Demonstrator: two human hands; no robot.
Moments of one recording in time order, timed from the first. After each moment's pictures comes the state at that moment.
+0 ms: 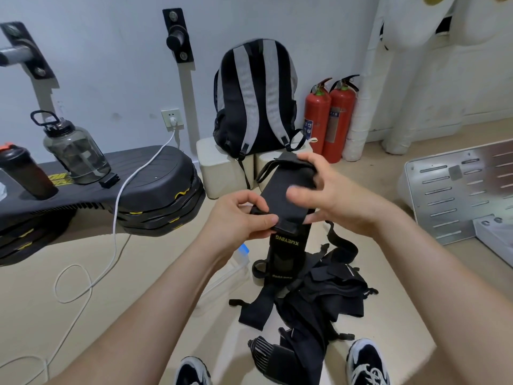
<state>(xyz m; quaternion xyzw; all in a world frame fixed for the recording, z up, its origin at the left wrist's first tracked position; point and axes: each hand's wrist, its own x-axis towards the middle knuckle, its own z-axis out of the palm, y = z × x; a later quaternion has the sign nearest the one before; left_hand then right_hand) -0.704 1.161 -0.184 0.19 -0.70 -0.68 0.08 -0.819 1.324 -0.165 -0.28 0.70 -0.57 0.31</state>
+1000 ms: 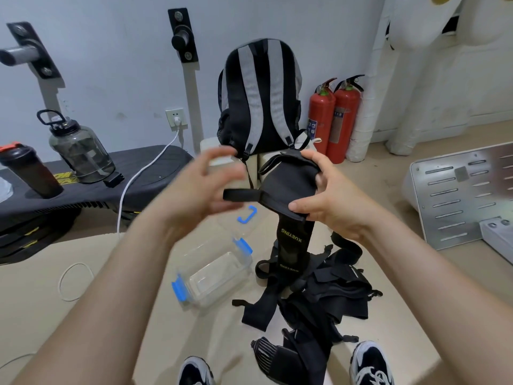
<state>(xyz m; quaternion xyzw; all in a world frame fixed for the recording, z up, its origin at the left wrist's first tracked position) -0.695 1.118 -0.134 0.20 -0.66 -0.71 0.10 -0.810 1.307 -0.173 -0.24 0.61 -0.69 0.29</state>
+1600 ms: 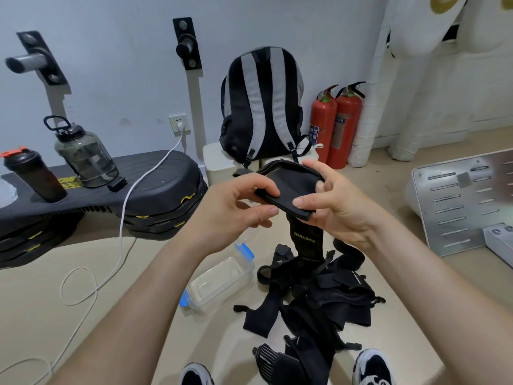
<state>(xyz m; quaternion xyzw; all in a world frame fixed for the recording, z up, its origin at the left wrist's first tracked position) -0.692 1.139 -0.151 0.03 -0.83 -0.54 0.12 -0.806 1.308 -0.164 -0.20 0.53 -0.75 0.34</state>
